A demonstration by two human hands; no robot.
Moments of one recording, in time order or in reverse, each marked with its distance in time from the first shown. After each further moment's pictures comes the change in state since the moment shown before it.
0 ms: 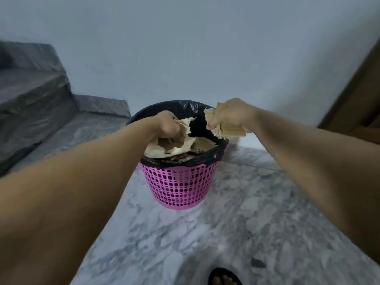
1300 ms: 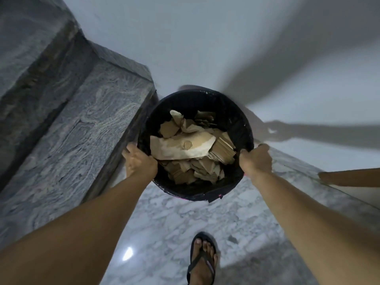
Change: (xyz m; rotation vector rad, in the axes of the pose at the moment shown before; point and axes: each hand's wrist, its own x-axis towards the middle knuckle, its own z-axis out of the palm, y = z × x) left_hand 0.013 -0.040 -0.025 0.051 0.707 -0.874; right_hand 0.090 0.010 0.009 -0.056 -0.002 0.550
